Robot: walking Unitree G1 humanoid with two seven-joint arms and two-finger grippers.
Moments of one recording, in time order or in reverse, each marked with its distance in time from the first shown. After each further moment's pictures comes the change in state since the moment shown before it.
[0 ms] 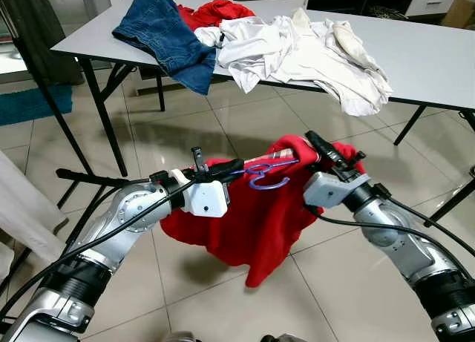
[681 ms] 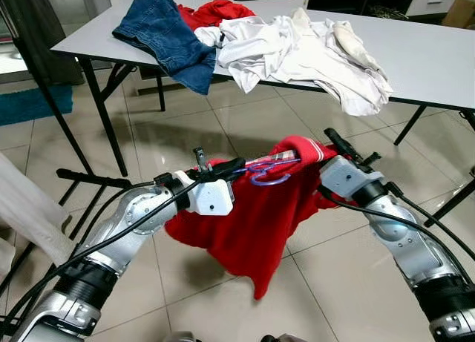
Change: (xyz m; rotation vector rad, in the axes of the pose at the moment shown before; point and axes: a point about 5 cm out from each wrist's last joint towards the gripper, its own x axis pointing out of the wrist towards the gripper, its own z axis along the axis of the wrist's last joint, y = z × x) left arm 0.007 -0.004 0.000 -0.030 0.027 0.057; right arm -0.005 -0.006 -0.011 0.232 0.120 -0.035
